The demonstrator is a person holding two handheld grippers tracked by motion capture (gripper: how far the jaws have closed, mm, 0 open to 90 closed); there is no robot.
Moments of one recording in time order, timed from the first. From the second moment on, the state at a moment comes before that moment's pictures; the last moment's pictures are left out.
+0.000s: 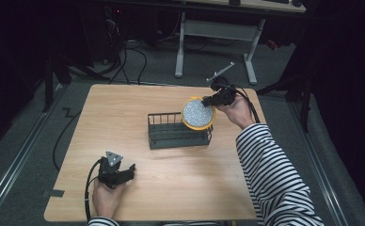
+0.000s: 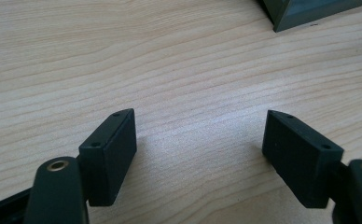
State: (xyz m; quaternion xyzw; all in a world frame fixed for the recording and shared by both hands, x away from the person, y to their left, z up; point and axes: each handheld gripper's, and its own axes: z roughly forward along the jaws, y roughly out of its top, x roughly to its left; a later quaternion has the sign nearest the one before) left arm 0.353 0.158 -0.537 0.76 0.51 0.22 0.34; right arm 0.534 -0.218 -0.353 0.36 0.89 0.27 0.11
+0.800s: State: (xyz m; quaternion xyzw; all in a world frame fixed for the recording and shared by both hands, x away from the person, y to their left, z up) left arm 0.353 0.158 -0.537 0.76 0.51 0.22 0.34; right arm 0.538 -0.213 -0.365 0.34 0.90 0.25 0.12
